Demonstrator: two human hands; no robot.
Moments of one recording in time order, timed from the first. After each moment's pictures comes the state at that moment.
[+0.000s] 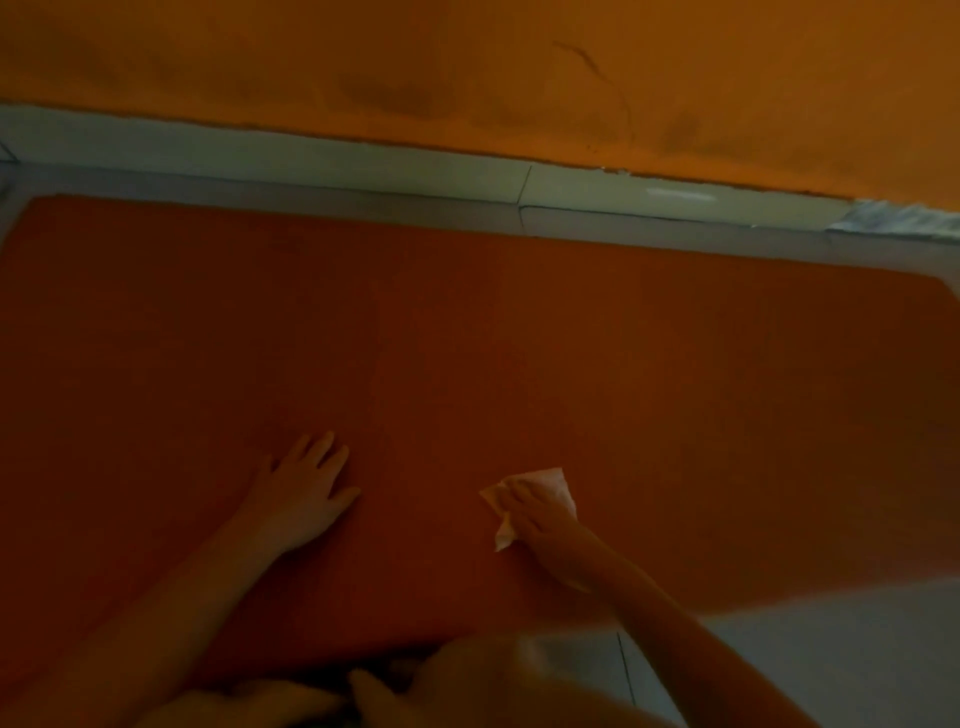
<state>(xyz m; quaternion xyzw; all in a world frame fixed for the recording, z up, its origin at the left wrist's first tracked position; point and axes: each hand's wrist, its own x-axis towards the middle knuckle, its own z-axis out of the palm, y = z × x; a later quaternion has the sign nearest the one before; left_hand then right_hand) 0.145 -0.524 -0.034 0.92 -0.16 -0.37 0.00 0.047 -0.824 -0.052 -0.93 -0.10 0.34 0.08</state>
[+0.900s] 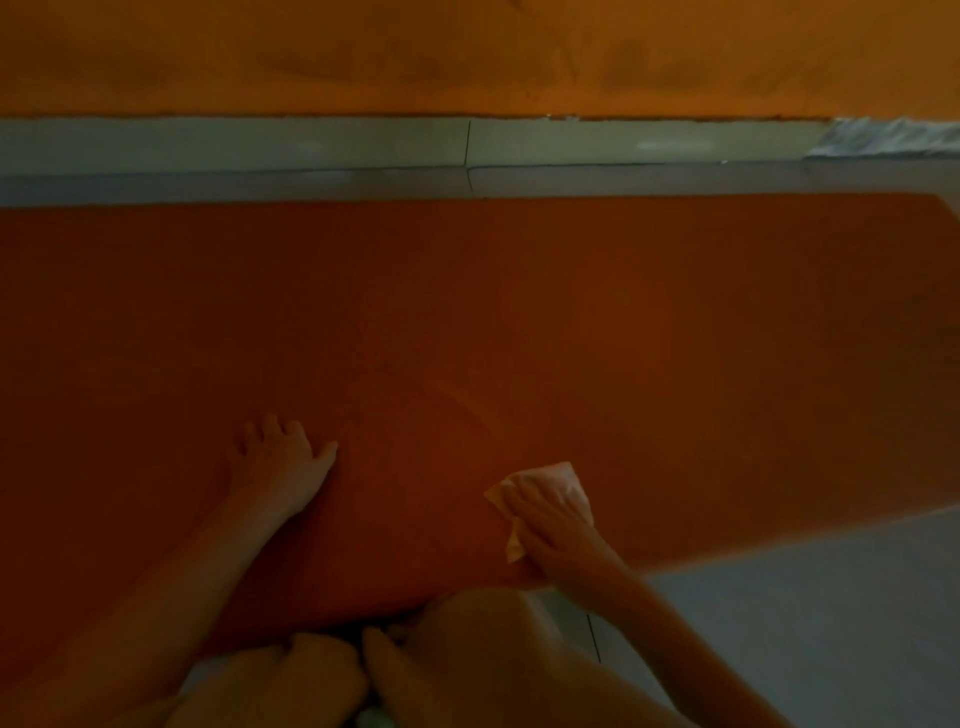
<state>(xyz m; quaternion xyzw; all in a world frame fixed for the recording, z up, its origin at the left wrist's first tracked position) 0.137 -0.583 -0.045 0.95 0.00 -0.30 0.03 -0.026 -0.867 -0.029 -0.94 -0.03 0.24 0.23</state>
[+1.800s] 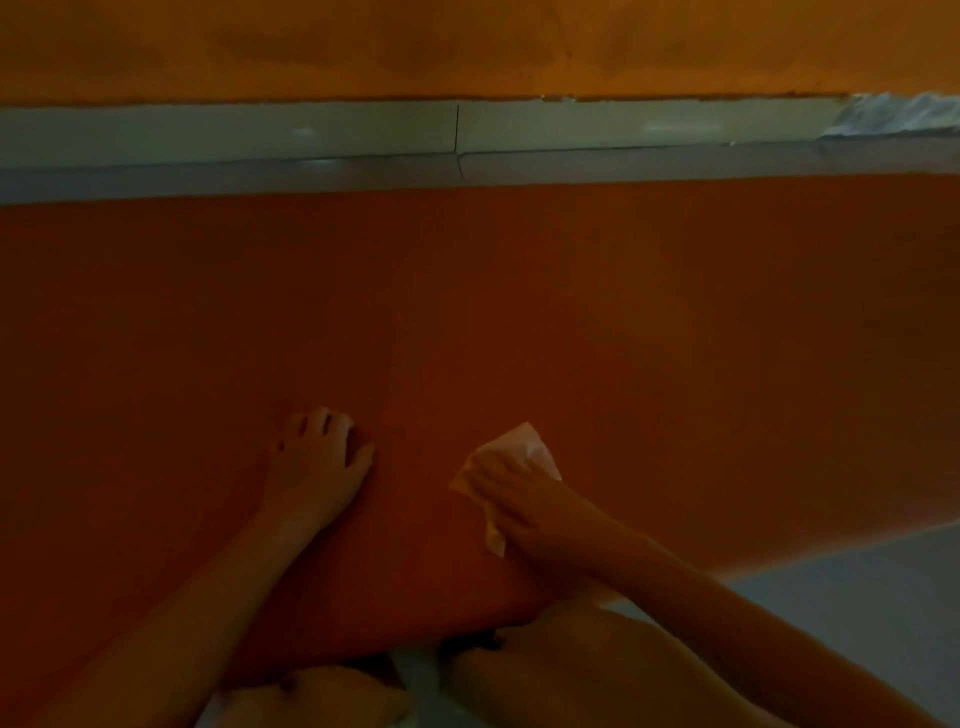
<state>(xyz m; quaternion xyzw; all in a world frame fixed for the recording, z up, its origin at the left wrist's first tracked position) 0.129 -0.634 -0.051 0.97 -0.09 -0.22 0.10 0.034 -0.885 -0.028 -0.93 -0.15 0.29 0.18</state>
